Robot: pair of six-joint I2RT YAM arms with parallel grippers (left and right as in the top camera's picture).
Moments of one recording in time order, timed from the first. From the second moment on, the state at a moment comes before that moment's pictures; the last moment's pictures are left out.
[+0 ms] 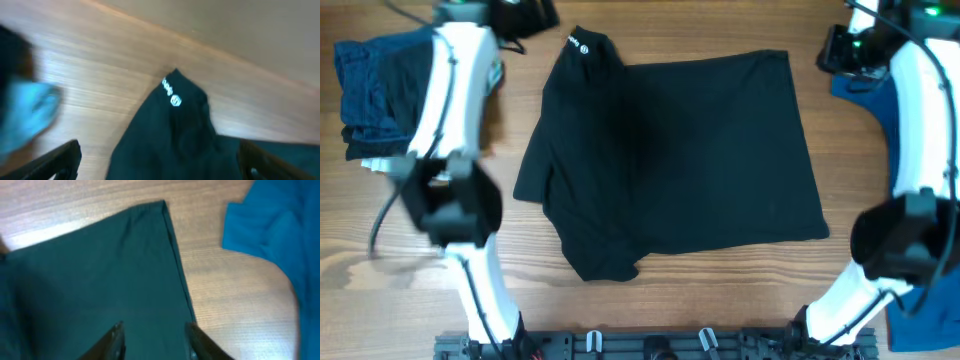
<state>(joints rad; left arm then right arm) -0.03 2.16 2.17 -0.92 0.11 -0.38 -0.15 1.94 2.00 -1.21 -0.12 0.07</state>
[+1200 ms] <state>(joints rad) -0.16 1.60 1.17 -1.07 0.00 -0.54 -0.16 1.48 1.16 -1.19 -0.19 0.21</state>
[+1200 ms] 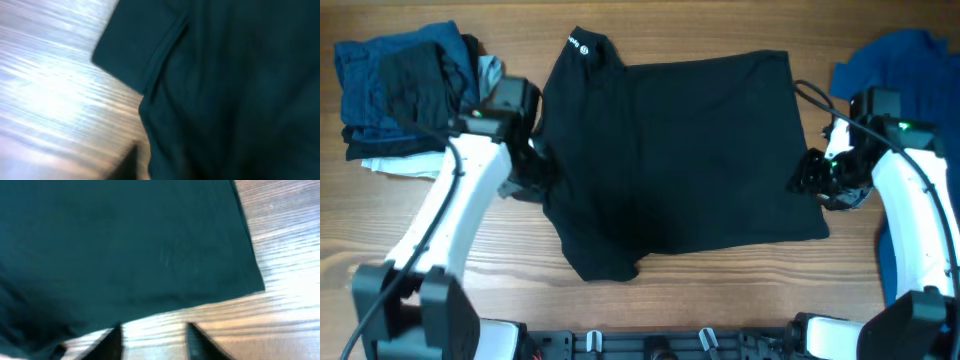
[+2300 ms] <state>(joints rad) 0.04 1.81 1.07 -0.66 0.03 -0.54 -0.16 1.87 1.10 -0.84 -0.14 0.31</state>
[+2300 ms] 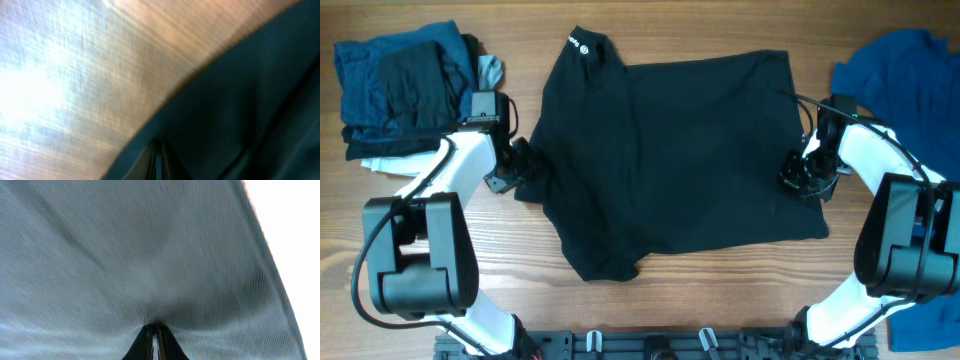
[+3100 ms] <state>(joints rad) 0.04 1.57 1.28 -0.71 0.16 -0.51 -0.16 1.78 1.38 -0.93 -0.19 0.16</state>
